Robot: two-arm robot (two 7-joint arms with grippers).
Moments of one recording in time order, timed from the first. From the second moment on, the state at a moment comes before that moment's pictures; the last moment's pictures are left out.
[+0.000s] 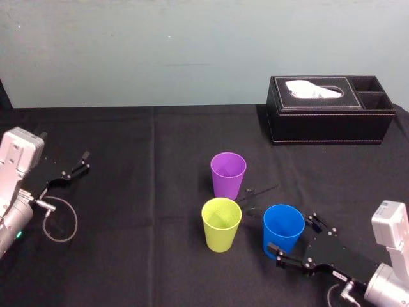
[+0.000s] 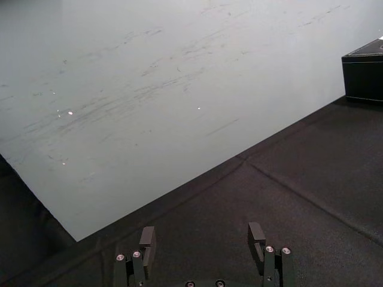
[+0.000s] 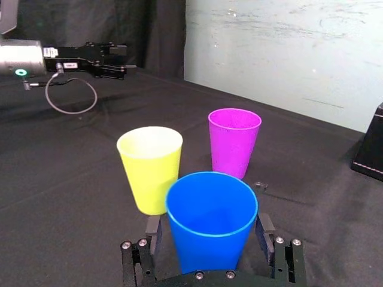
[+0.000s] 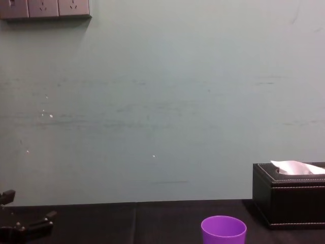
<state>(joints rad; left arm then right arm) -0.20 0.60 0.45 -1.41 -0.25 -0.12 0.03 -0.14 0.58 -0.24 -1.56 0.38 -0.21 0.55</state>
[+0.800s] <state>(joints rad) -0.20 0.60 0.45 -1.41 -0.25 -0.12 0.03 -0.10 0.56 -0.26 -1.55 0.36 -0.18 0.54</state>
